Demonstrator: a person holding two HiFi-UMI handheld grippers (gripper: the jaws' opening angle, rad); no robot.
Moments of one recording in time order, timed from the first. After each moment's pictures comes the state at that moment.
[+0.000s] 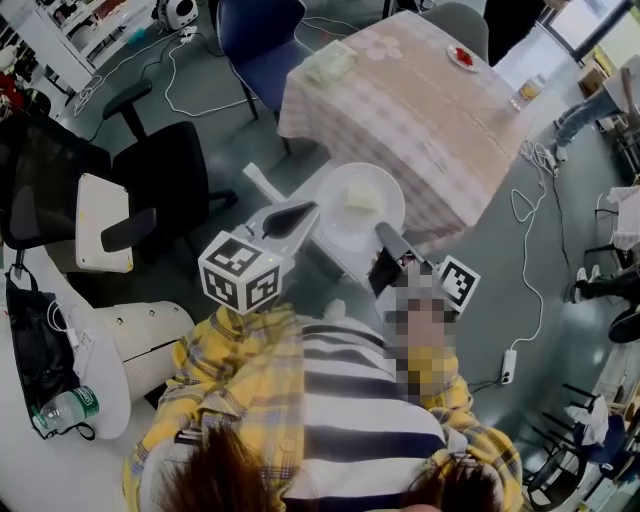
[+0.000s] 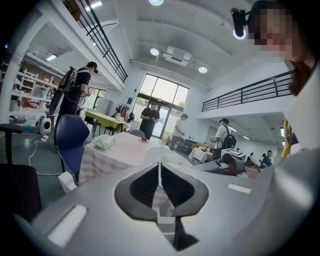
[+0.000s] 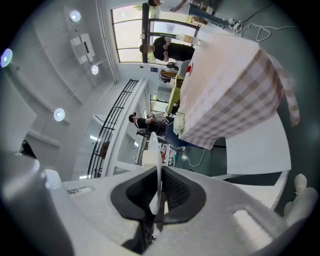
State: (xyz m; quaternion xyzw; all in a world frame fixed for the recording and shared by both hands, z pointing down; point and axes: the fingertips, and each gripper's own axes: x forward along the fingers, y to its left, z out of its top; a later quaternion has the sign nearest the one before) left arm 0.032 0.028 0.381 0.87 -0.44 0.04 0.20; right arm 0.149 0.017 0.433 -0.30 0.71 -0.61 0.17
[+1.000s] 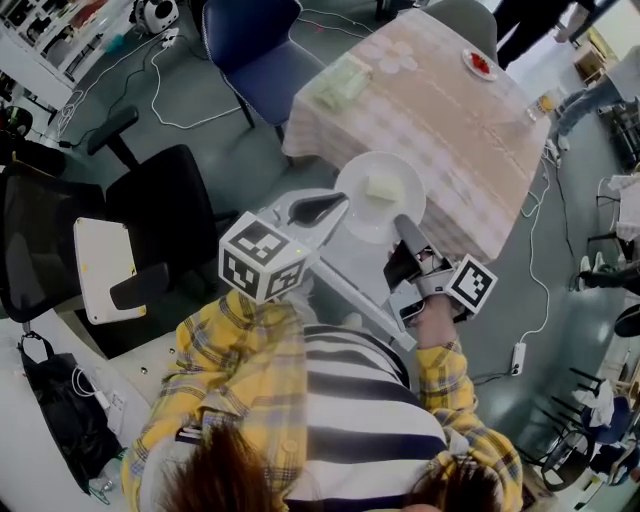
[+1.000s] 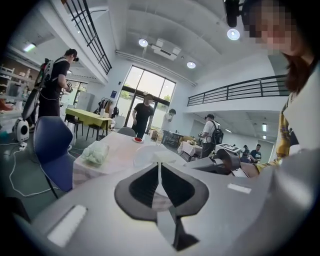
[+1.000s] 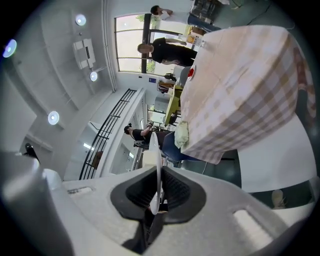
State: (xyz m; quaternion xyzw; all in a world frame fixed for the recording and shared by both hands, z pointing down) left arm -0.016 -0.096 0.378 0.92 -0.34 0.07 0.19; right arm 0.086 -0.097 0.427 -0.36 0.69 -0.59 0.21
